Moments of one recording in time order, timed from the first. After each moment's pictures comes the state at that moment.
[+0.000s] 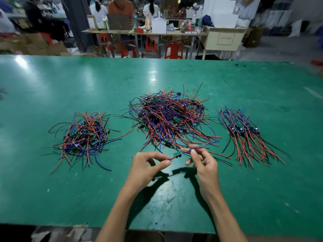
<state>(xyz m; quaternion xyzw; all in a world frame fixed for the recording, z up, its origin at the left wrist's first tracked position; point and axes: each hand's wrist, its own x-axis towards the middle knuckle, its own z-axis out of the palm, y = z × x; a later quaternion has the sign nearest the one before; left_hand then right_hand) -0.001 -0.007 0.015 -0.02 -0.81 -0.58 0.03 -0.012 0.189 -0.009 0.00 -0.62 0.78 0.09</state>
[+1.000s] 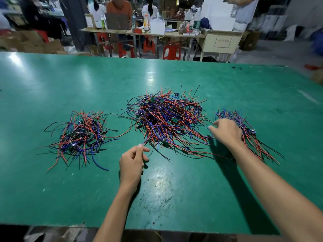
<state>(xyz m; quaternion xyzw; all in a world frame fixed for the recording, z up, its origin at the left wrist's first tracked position) -0.015 -0.009 -0.007 0.15 -0.69 -0.69 0.16 -0.145 0.281 0.052 -0.10 -0.98 0.14 0.08</state>
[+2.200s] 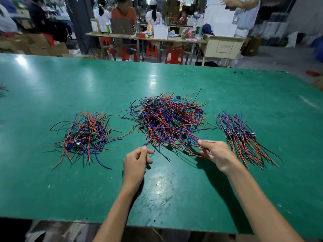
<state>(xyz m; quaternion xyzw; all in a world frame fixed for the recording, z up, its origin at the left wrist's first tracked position) -0.013 -0.008 -0.010 0.13 -0.71 -0.67 0.15 -0.073 0.245 0.042 -0.16 -0.65 0.73 -0.11</state>
